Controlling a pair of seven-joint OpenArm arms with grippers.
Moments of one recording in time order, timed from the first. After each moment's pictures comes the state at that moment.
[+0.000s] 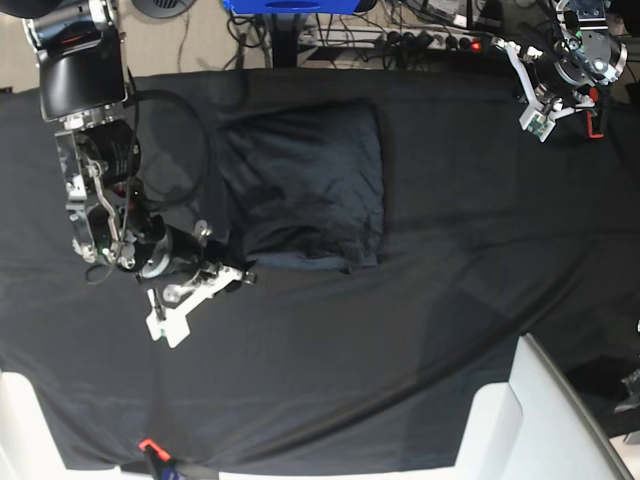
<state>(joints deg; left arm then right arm) 30.2 -17.1 -26.1 89.2 6.1 -41.9 30.9 7.0 7.6 -9.3 82.0 41.4 -2.6 -49.7</state>
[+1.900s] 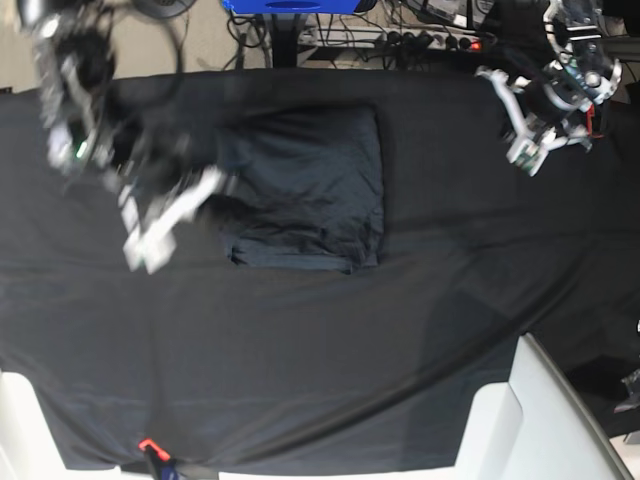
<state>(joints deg) 27.3 -12.2 -22.4 100.6 6.3 -41.8 31.4 -13.5 13.9 -9.9 99.0 42.0 -0.7 -48.4</state>
